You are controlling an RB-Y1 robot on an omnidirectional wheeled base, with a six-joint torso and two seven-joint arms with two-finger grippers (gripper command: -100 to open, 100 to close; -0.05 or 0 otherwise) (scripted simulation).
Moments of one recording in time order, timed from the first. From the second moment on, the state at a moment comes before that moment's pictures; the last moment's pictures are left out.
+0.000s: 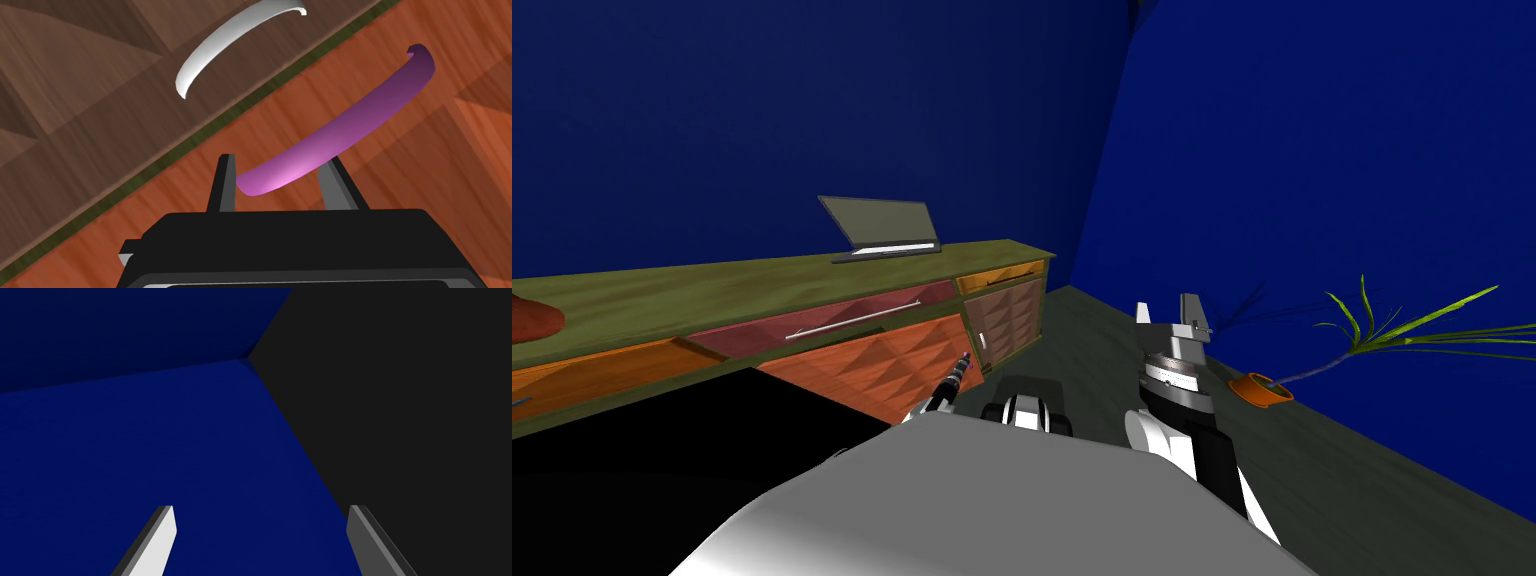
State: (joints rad) left arm -0.06 0.21 0.14 -0.55 -0.12 -0.56 -0.21; right arm 0.50 -0.04 -0.01 -2.34 -0.08 -0.45 -0.05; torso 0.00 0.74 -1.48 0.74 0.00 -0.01
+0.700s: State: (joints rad) left arm -0.08 0.16 0.11 -0.58 -0.32 -0.56 -0.11; right arm 0.50 -0.04 -0.01 -2.34 -0.08 -0.45 -0.05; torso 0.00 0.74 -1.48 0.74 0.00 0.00
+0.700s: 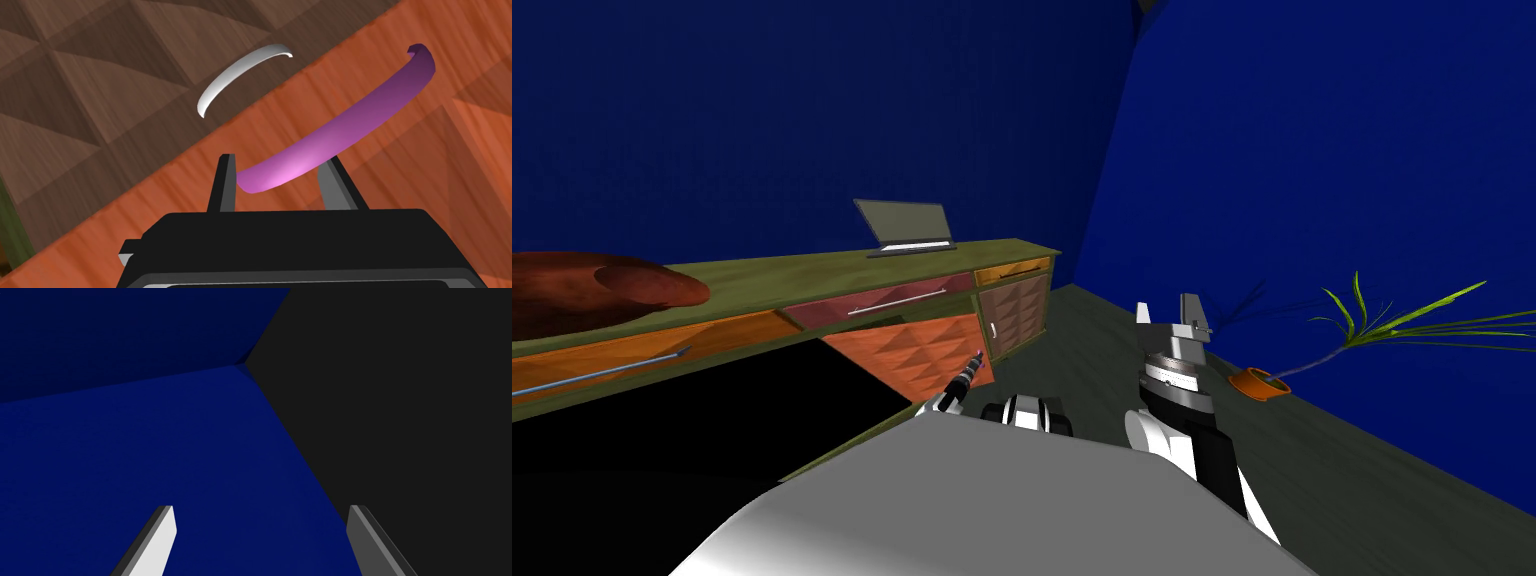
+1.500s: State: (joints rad) left arm -0.10 0.15 0.04 -0.56 -0.45 -0.60 -0.05; right arm 0.50 -0.04 -0.01 -2.34 -0.08 -0.45 -0.05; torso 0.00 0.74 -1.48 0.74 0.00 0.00
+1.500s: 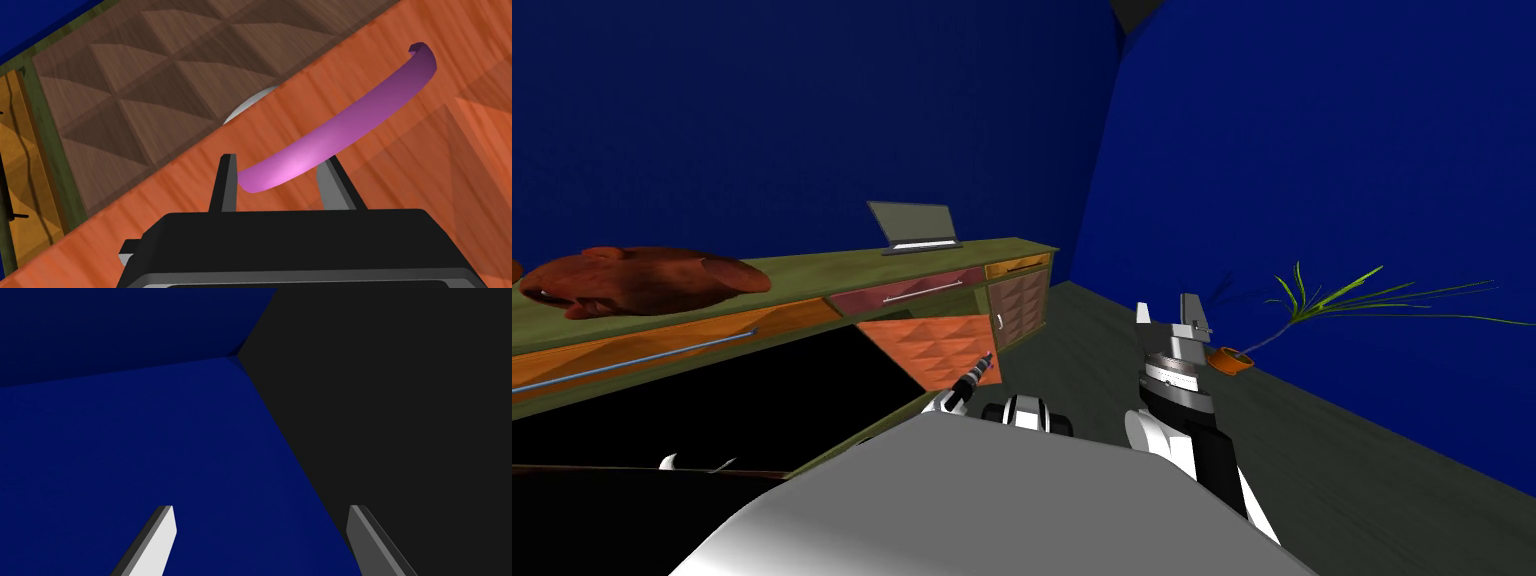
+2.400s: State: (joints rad) left arm -0.07 0.16 -0.08 -0.62 -0.57 -0.62 0.05; right arm 0.50 -0.04 -0.01 -2.34 -0.08 -0.45 -0.05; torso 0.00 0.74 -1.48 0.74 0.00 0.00
